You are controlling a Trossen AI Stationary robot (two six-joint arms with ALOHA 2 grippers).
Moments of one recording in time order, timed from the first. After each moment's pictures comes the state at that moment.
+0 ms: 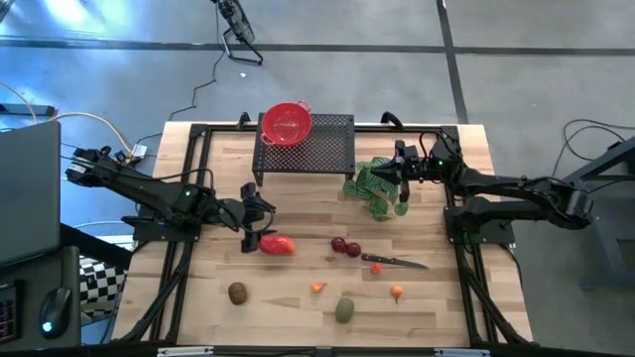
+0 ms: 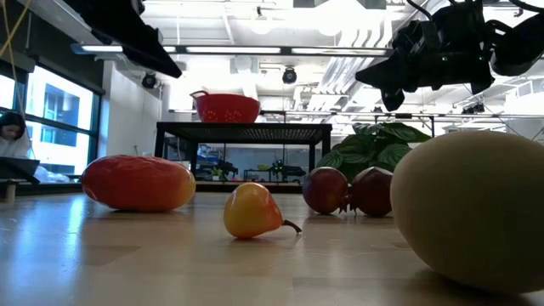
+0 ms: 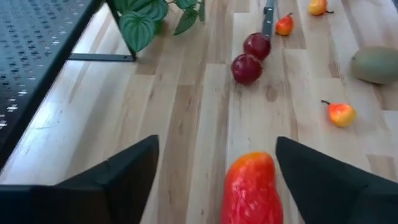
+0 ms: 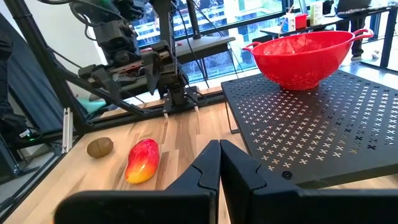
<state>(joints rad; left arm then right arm) -0.29 1.01 0.76 -0.39 -0.35 -0.21 -0.57 1.00 0.31 0.64 -0.55 0.19</state>
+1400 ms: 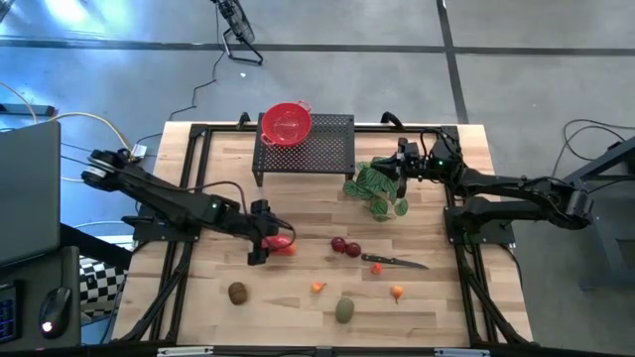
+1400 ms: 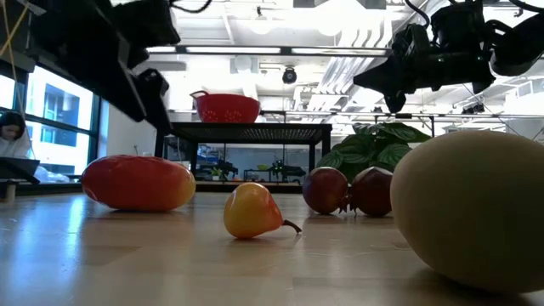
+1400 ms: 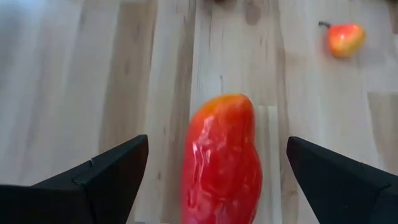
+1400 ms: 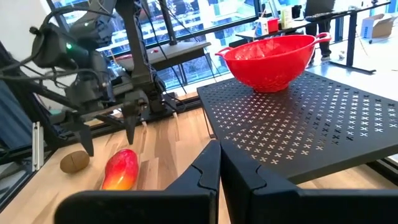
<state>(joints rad) -0.29 1.27 0.76 -0.39 -0.19 -0.28 -0.57 1.00 0.31 0.64 -0.44 0.21</state>
